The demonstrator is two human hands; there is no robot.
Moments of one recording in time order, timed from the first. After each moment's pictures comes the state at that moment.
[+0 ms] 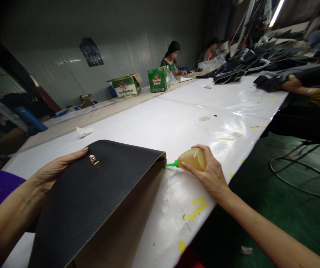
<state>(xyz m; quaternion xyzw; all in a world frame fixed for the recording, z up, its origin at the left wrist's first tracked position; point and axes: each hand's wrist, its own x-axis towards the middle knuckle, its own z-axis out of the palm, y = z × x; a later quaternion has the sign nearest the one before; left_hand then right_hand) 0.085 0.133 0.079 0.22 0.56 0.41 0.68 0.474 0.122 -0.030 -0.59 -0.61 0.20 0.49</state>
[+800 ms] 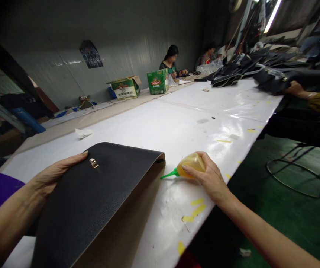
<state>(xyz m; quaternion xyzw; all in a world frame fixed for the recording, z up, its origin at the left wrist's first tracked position) 0.089 0.130 0.079 0.25 0.55 0.41 0.68 0.474 0.113 -0.020 -0.61 -0.53 0.36 0.47</state>
